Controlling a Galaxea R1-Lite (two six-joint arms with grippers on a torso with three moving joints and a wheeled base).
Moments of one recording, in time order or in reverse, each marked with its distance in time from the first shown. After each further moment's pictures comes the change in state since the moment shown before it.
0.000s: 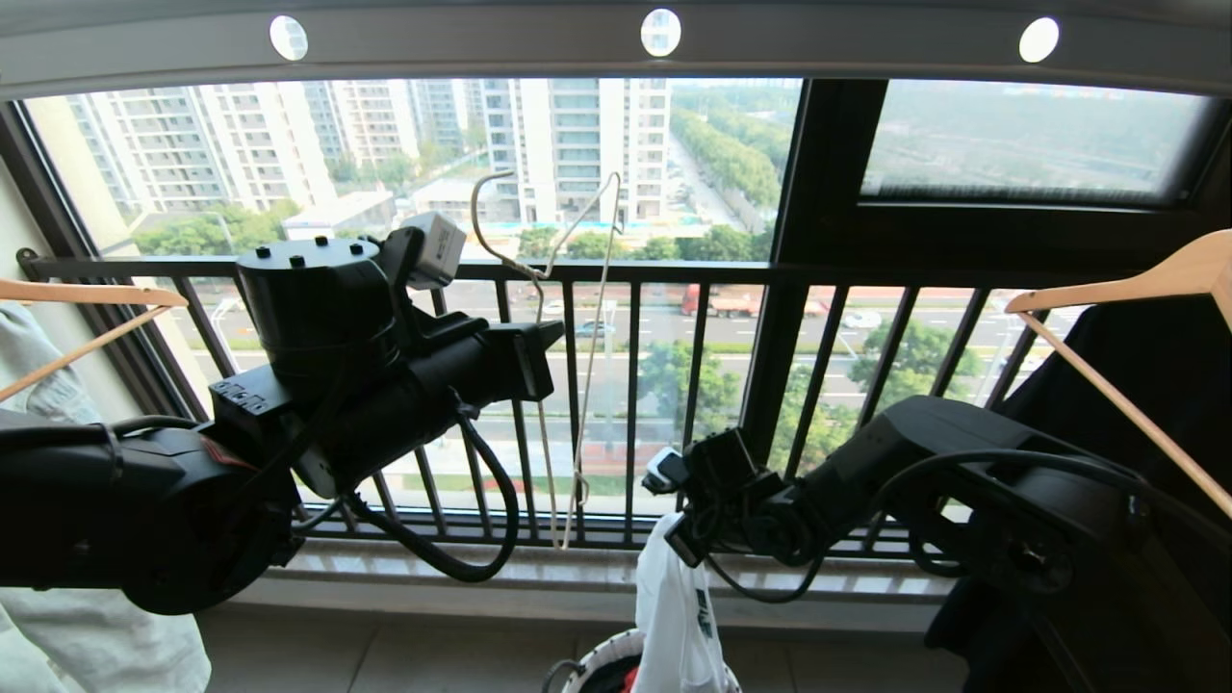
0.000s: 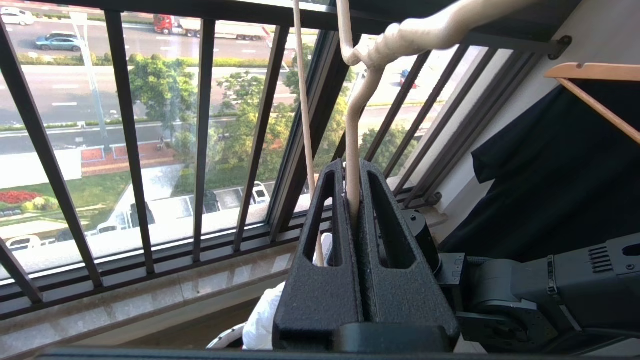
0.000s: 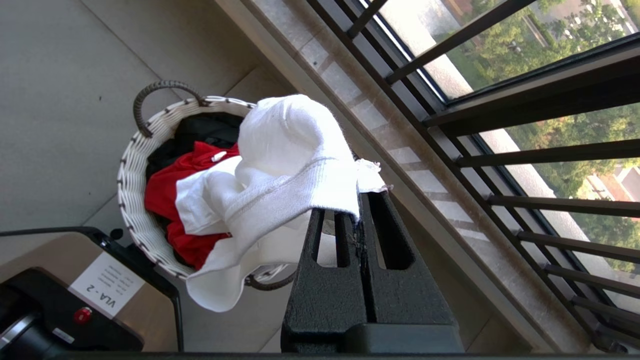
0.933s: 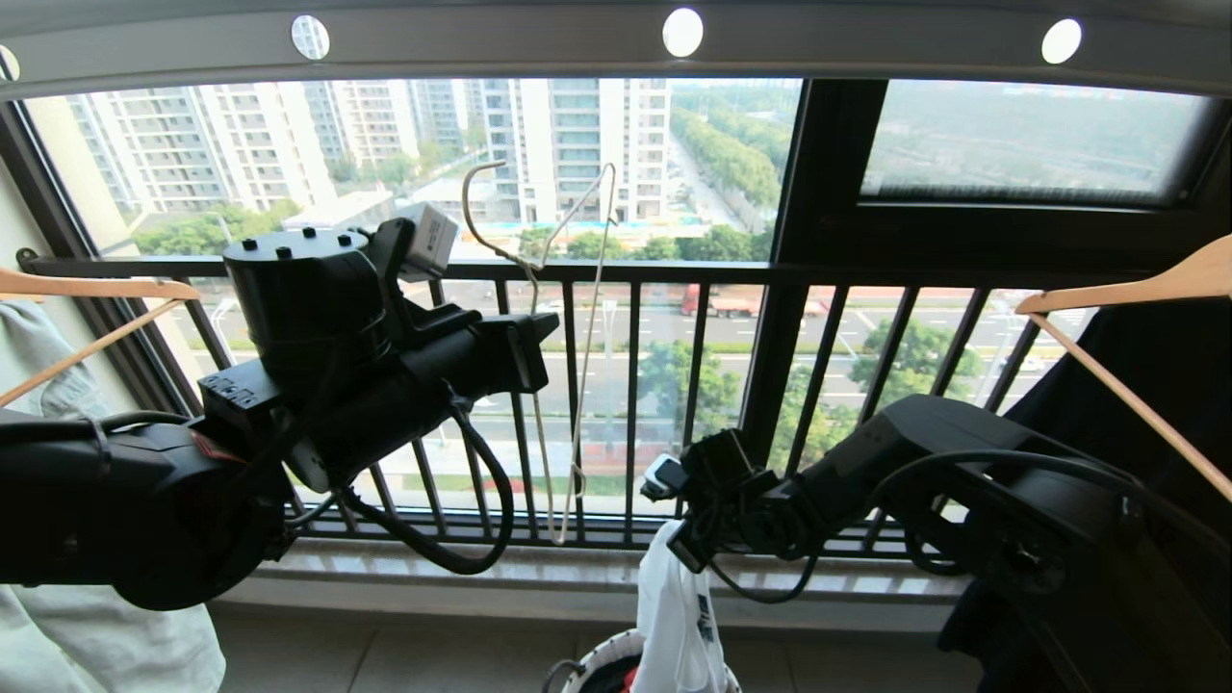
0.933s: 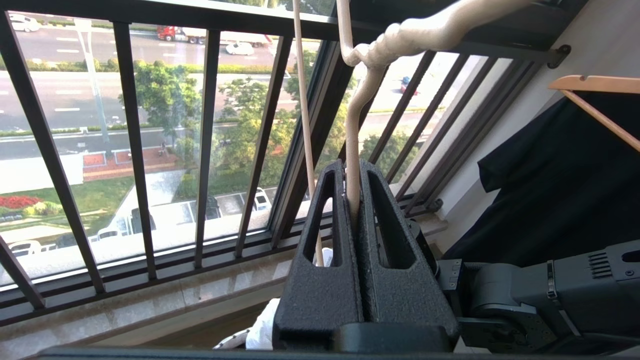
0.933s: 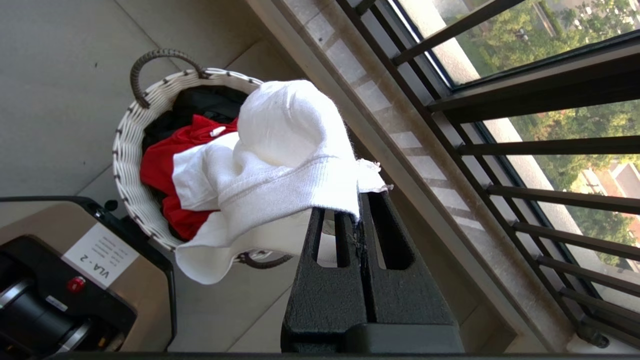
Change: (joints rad) left arm 0.015 -0.009 -0.006 -0.002 0.000 -0.001; right arm 0.002 0.005 -0.033 0.092 0.002 -0.038
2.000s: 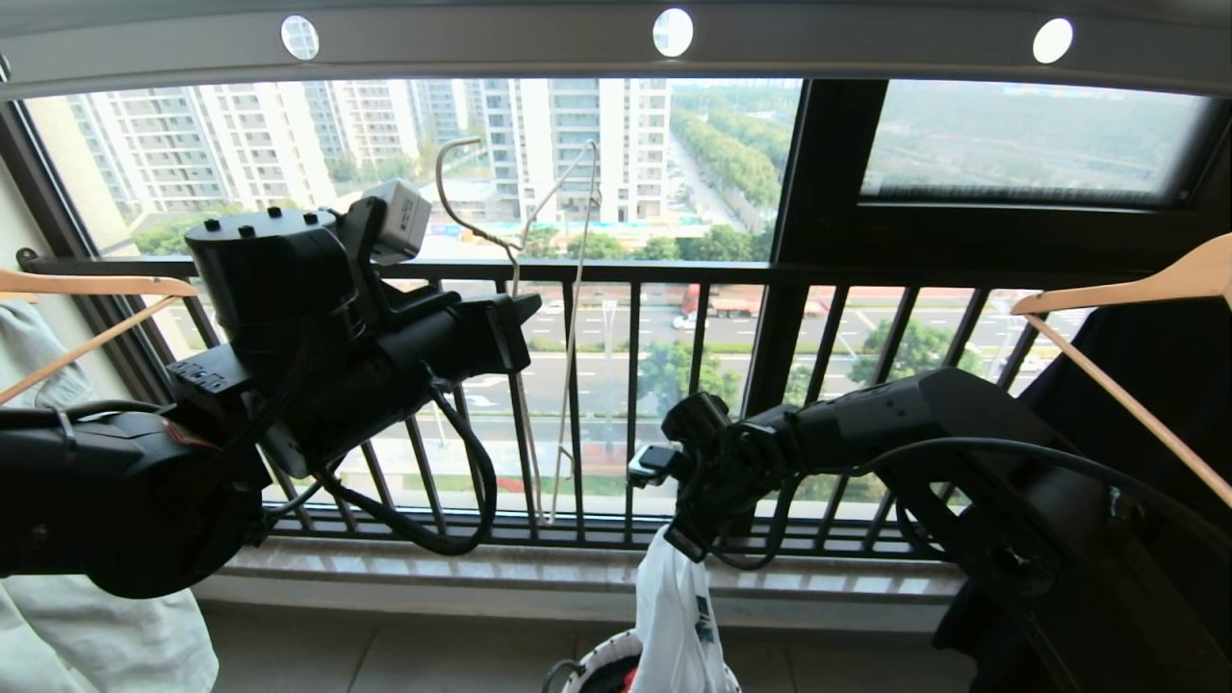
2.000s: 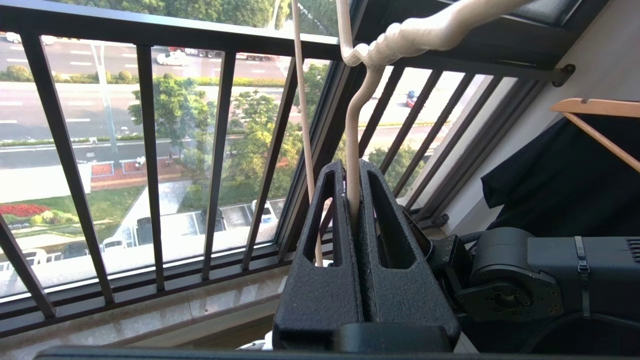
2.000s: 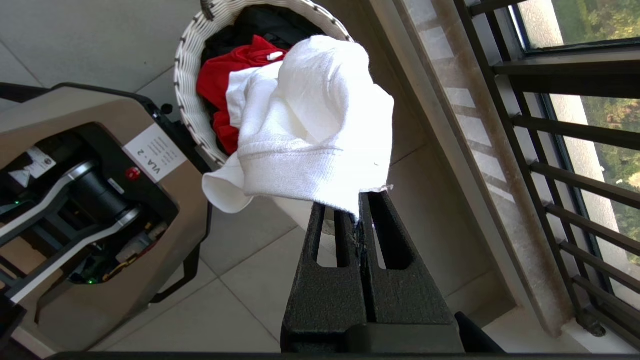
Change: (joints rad) left arm 0.030 -0.021 -0.013 0.003 -0.001 0.001; right arm 0.005 0.021 -0.396 0.638 0.110 -0.064
